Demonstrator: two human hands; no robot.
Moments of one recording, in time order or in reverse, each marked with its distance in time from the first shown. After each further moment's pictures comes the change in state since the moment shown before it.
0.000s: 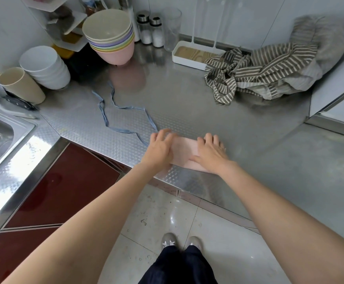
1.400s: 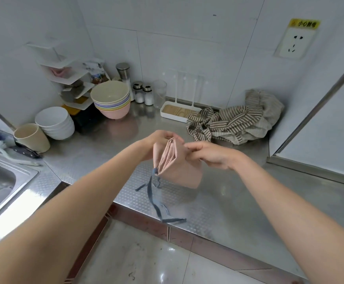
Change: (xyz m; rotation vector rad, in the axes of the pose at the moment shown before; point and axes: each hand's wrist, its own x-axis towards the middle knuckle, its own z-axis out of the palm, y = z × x) left_hand 0.024 0.078 -0.163 -0.981 -0.294 -0.104; right_hand -0.038 0.015 -0.163 1.165 -0.347 -0.277
